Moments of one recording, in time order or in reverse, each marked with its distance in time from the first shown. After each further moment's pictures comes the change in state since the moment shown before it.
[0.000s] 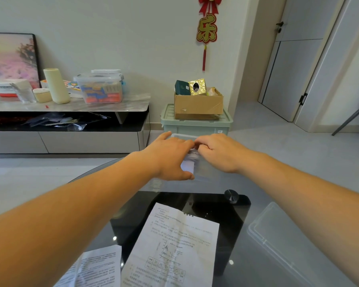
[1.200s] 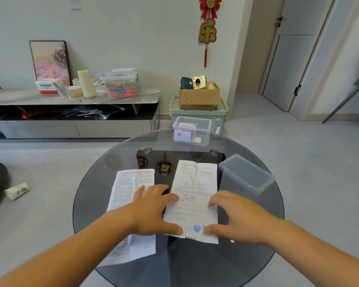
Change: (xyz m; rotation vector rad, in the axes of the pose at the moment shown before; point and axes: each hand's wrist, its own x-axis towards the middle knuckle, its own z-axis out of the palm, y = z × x) left_hand -0.280 0.159 -0.032 -0.341 -0.417 -0.281; right_hand -0.314 -0.116 0.017 -0.038 -0.280 0.066
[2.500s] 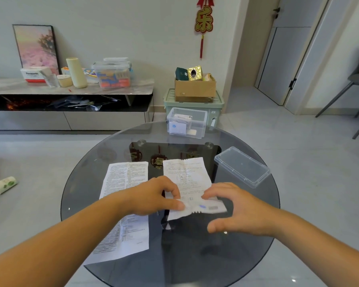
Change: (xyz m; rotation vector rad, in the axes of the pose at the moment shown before) left_hand 0.028 0.000 -0.006 -0.522 -0.006 0.176; right_hand -0.004 0.019 0.000 0.386 -0.017 -0.010
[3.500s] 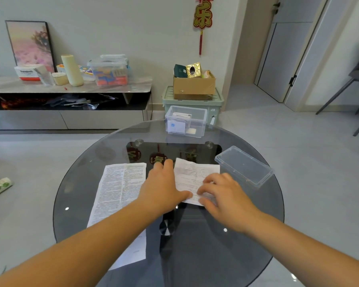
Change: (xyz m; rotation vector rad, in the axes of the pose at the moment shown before) left_hand 0.045 0.009 0.026 0.258 0.499 -0.225; right_hand 0.044 0.006 0.026 -0.378 0.339 -0.056
